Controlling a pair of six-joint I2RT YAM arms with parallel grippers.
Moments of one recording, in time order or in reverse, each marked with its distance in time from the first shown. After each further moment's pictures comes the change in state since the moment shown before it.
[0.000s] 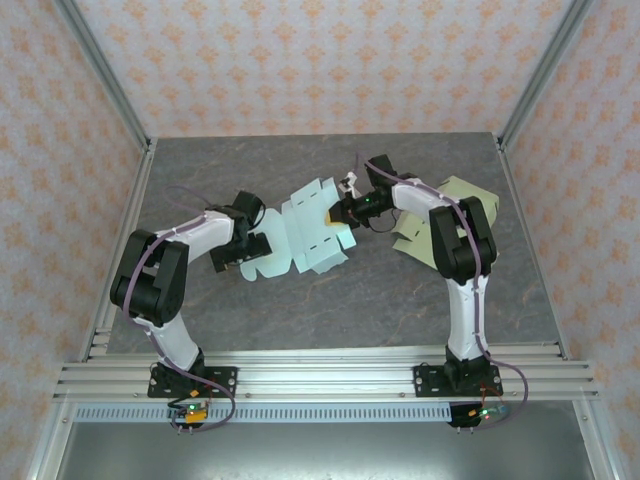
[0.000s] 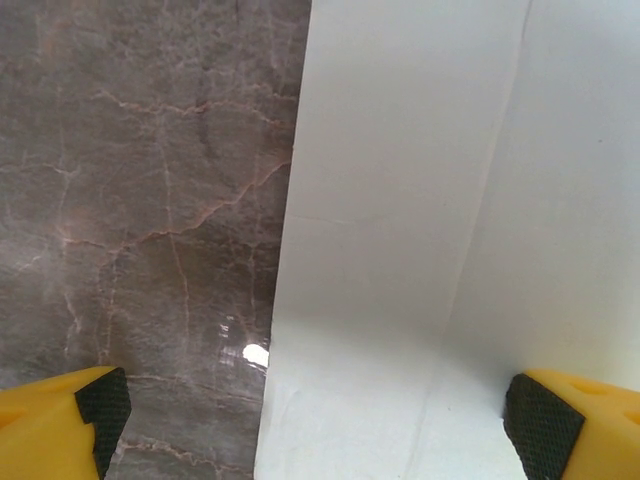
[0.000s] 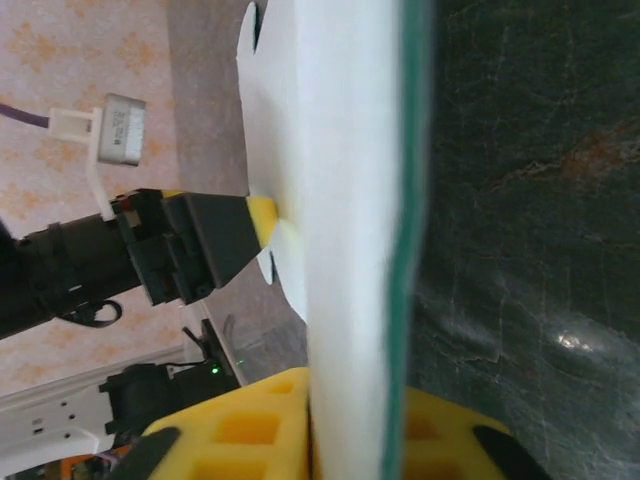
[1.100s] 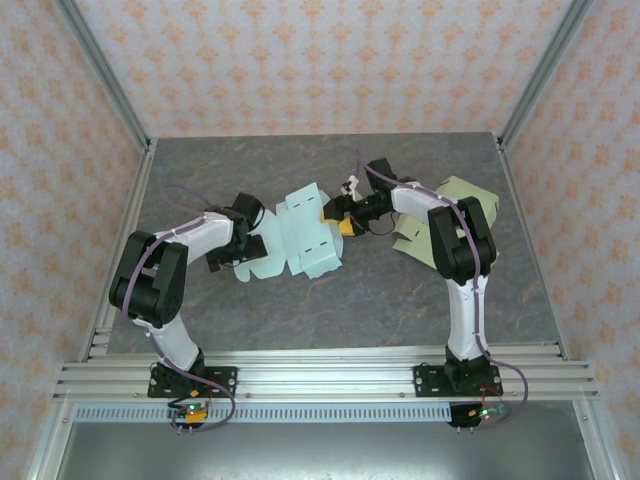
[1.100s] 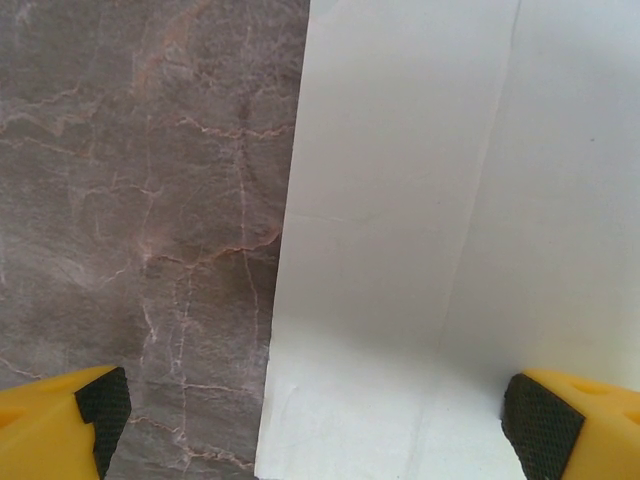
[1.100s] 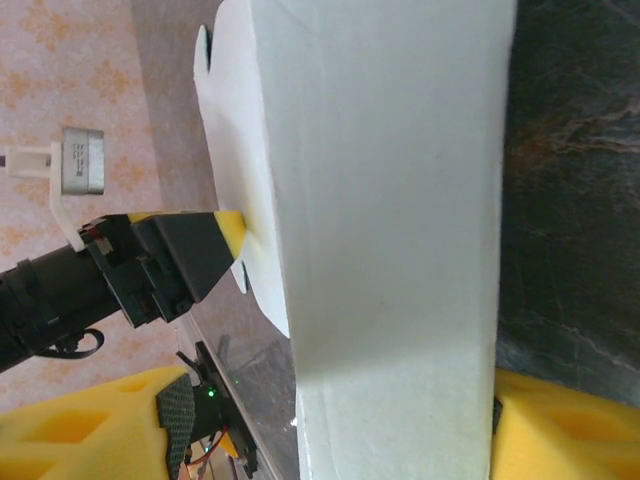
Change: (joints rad) left arm 0.000 -0.006 -0.023 -0.002 -0.082 0.024; right arm 0.004 0.000 -0.044 0.066 0.023 0.097
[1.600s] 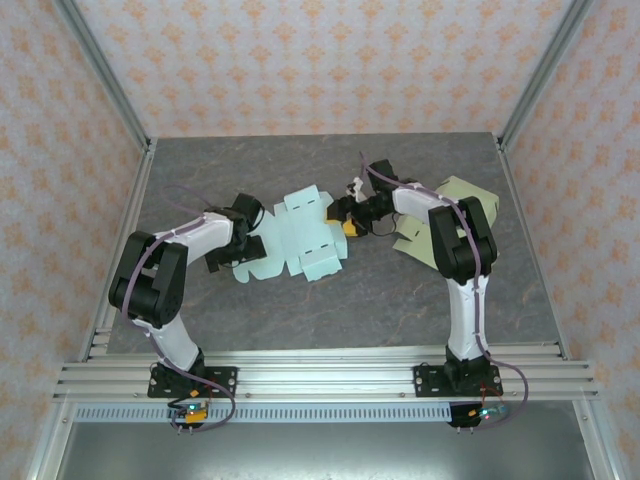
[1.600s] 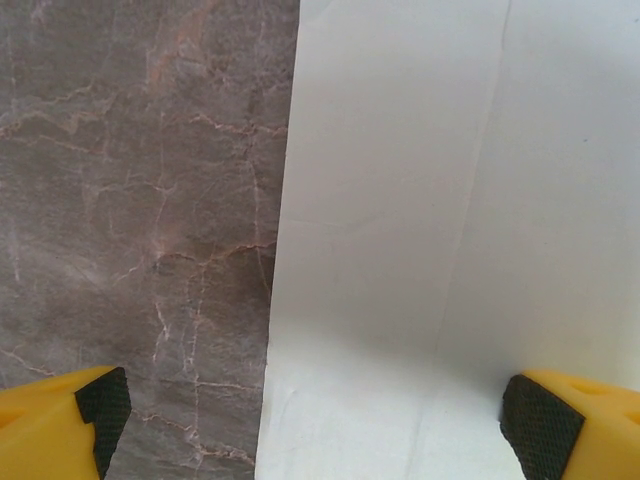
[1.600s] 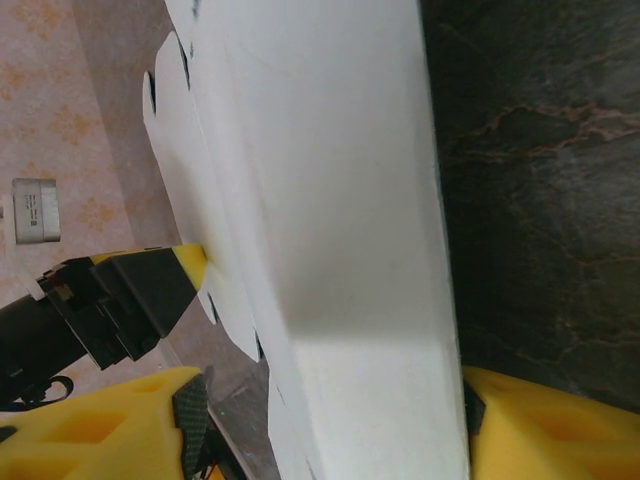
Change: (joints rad) left arm 0.000 -0.002 -0.004 -0.005 -0.014 0.010; right arm -0.006 0.000 -0.018 0.013 0.089 0.066
